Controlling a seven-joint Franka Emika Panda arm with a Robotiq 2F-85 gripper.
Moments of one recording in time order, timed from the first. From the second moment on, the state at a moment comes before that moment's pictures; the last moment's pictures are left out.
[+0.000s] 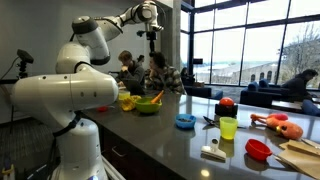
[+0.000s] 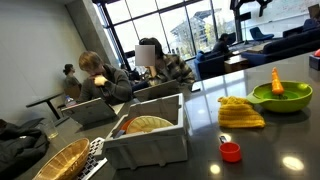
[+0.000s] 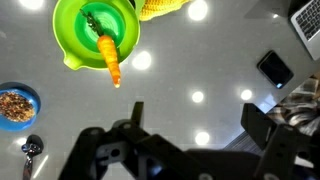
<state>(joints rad) -1.93 -1.03 1.21 -1.14 1.33 1.22 0.69</state>
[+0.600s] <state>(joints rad) -1.88 -1.03 1.29 -1.44 1.33 1.29 0.69</state>
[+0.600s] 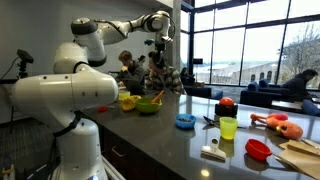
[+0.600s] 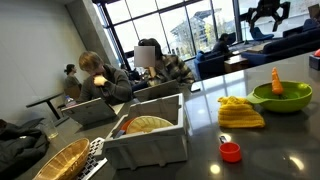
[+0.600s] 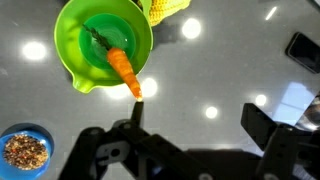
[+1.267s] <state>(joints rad) -1.73 -1.03 1.29 -1.58 1.30 1.40 0.68</state>
